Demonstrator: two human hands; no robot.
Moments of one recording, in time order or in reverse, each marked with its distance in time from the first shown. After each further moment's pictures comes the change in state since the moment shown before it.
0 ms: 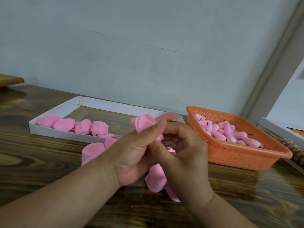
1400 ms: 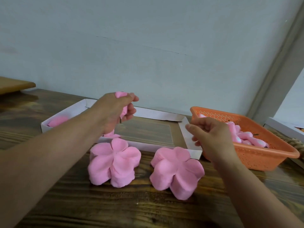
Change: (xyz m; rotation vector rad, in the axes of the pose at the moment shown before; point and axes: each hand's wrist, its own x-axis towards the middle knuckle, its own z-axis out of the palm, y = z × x) left_hand 0.043 0.076 -0.046 0.698 0.539 0.251; right_hand 0.051 0.049 -0.064 -0.257 0.019 0.385
